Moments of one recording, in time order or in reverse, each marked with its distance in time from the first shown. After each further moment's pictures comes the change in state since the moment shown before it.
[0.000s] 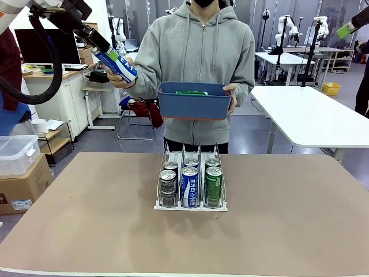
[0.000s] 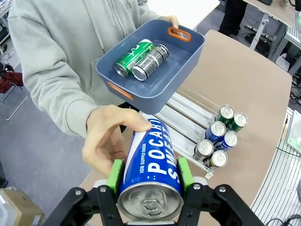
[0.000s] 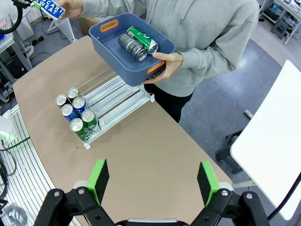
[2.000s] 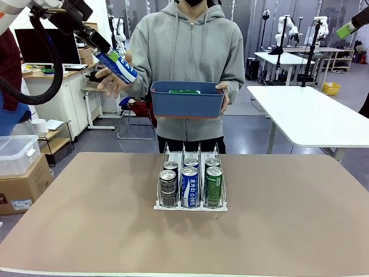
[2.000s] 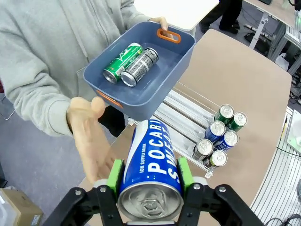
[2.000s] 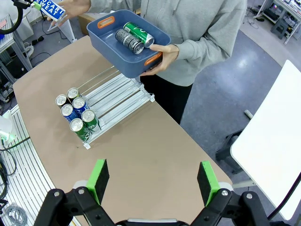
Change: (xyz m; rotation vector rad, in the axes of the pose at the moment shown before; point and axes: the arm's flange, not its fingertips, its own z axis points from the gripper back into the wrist) left arm -0.001 0.000 -0.003 -0.003 0.003 0.002; right arm 0.000 0.000 0.000 0.000 0.000 0.000
